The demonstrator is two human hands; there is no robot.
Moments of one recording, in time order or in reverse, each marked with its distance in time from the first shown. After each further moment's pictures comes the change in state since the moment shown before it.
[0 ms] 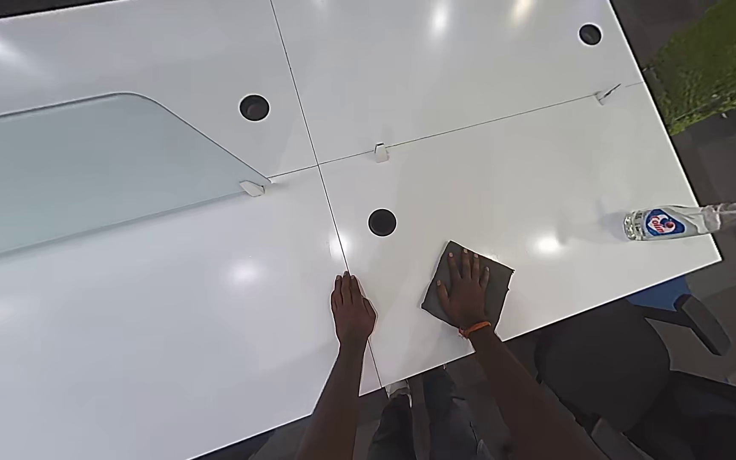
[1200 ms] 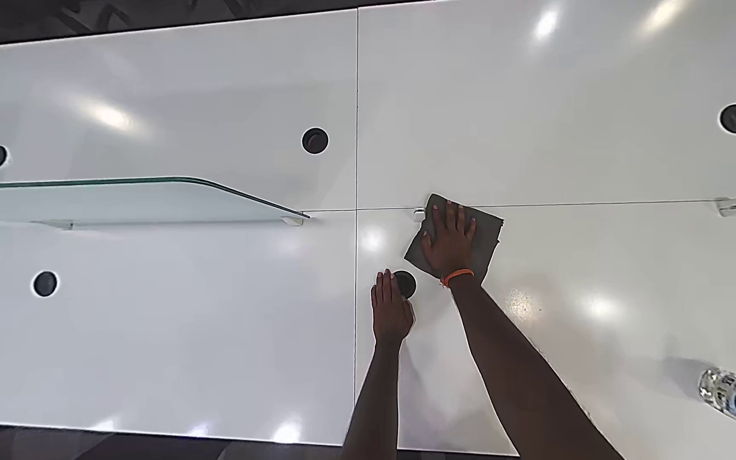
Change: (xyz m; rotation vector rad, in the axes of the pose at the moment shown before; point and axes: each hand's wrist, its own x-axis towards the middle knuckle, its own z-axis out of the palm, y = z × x) left_hand 0.147 0.096 0.023 -0.052 0.035 -0.165; right_hand 0.320 -0.112 -0.034 0.120 0.003 -0.322
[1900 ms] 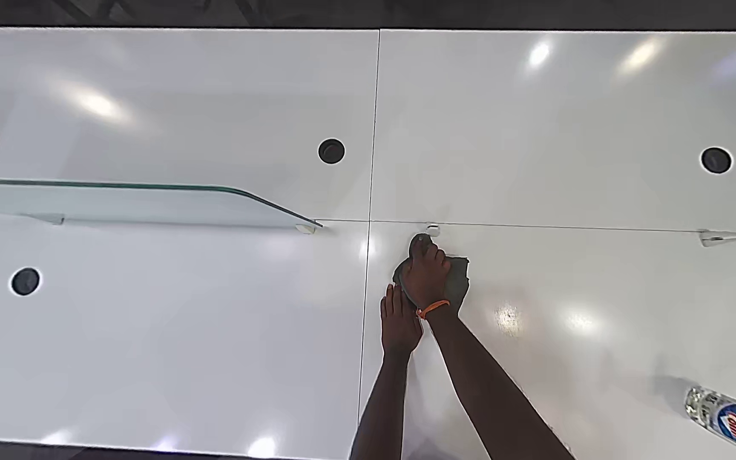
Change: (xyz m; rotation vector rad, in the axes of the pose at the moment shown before) left_hand 0.002 0.002 -0.002 -0.017 0.020 0.010; right_hand -0.029 -0.099 -0.012 -0.027 -0.167 0.133
